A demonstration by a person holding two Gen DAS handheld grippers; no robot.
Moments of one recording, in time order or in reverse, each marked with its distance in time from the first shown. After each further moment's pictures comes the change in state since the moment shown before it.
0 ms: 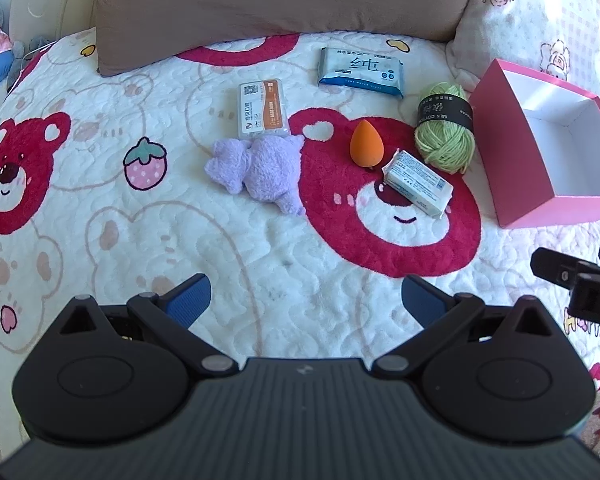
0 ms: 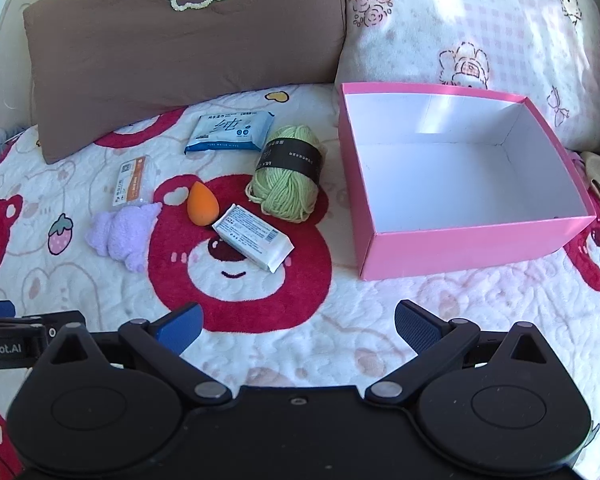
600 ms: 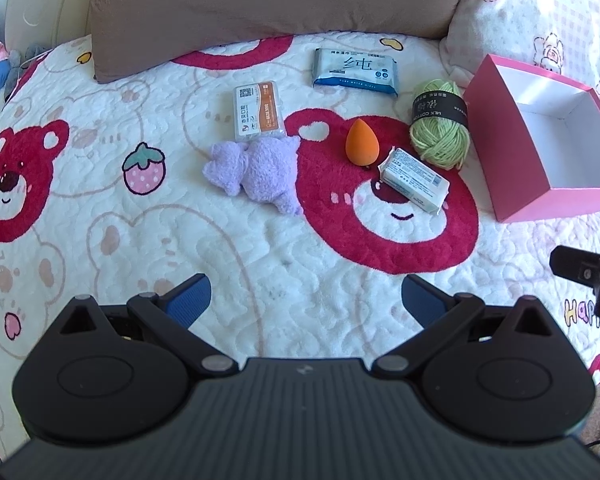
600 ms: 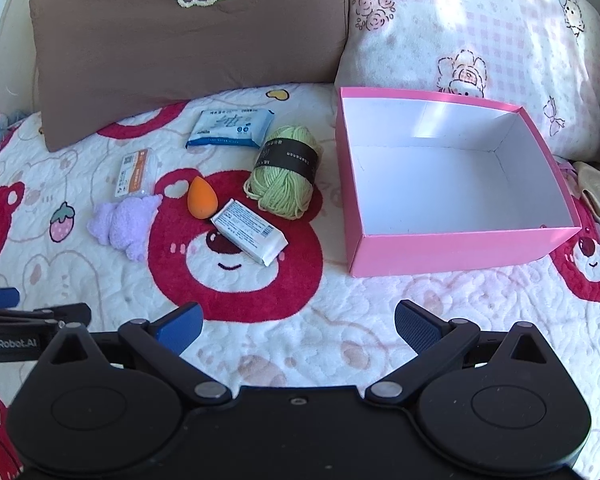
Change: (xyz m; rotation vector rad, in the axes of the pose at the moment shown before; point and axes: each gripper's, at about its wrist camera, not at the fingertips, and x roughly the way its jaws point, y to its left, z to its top) left arm -0.003 -0.002 -0.001 0.031 -0.003 -0.001; right arm -0.016 -0.005 0.006 -0.039 0.038 -0.014
